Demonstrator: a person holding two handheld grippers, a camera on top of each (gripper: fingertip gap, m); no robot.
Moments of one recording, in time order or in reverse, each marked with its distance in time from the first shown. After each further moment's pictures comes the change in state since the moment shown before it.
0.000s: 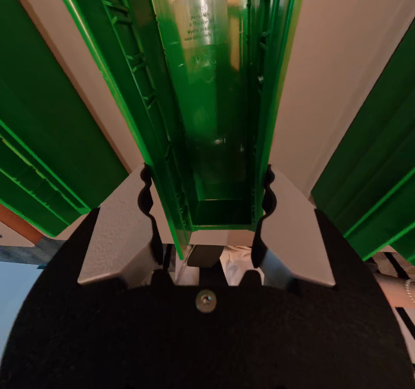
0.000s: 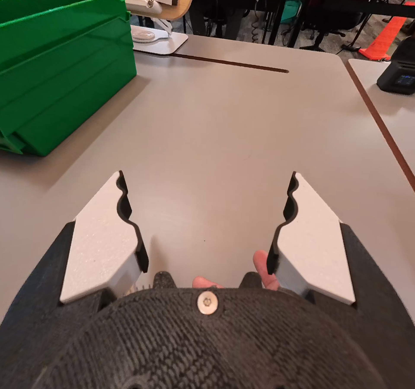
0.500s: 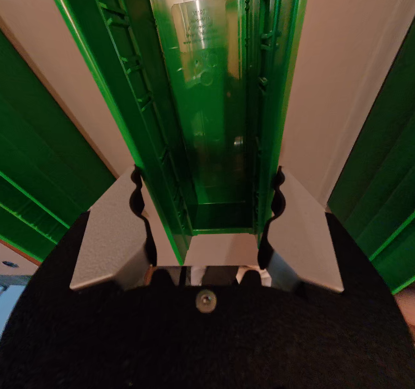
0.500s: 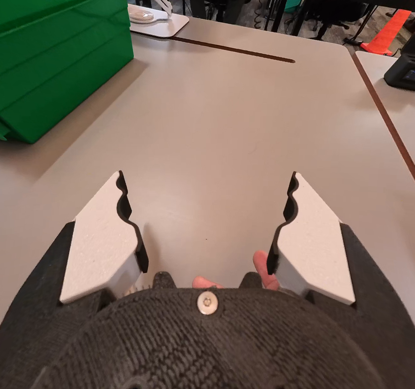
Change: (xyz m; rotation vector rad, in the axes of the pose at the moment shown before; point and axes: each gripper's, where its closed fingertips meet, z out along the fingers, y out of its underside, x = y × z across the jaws) left arm 0.007 -0.008 0.022 0.074 -0.020 0.106; right arm -0.004 0.011 0.009 -0.043 0.008 -0.035
